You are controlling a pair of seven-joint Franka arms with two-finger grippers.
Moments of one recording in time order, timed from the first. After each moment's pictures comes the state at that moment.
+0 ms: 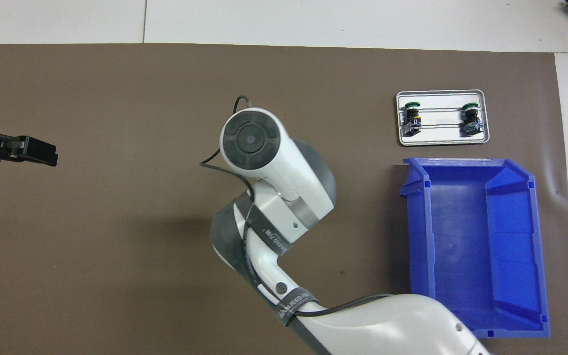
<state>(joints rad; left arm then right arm) -0.03 0.00 -0.02 -1.64 0.02 1.64 0.07 0.74 0.61 -0.07 -1.32 -0.09 2.06 2.15</state>
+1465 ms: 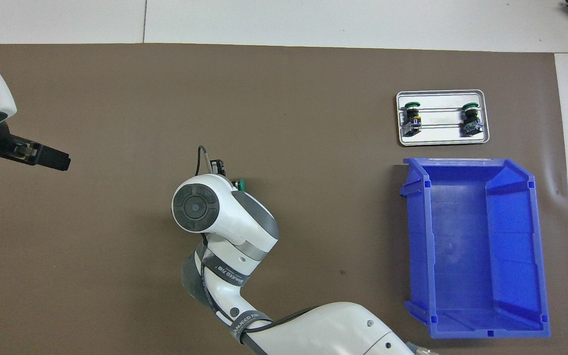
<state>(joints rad) -0.04 0.00 -0.05 -1.65 -0.03 1.66 0.29 0.85 0.70 -0.07 -1.38 -0.10 2.25 2.31</state>
